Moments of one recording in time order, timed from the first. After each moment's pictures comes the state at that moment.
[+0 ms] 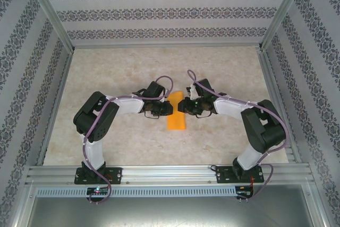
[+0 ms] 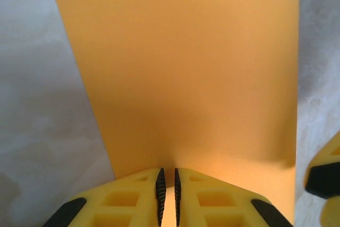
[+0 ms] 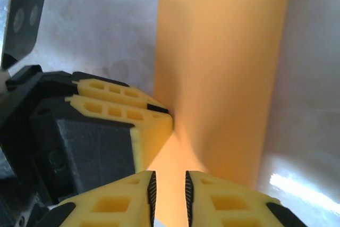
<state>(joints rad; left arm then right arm) -0.59 1.91 1.05 -0.15 0.39 -0.60 0.45 1.66 0.85 -0.16 -0.56 0.65</state>
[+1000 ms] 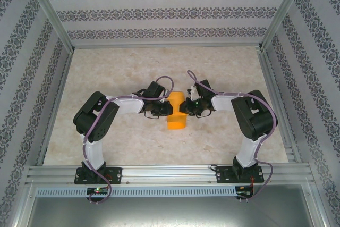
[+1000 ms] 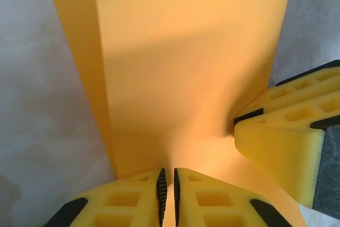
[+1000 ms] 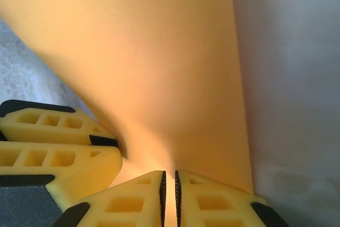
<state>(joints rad) -0.59 1.91 1.05 -0.15 0.38 -0.58 0.39 1.83 0.87 -0.10 -0.64 0.62</state>
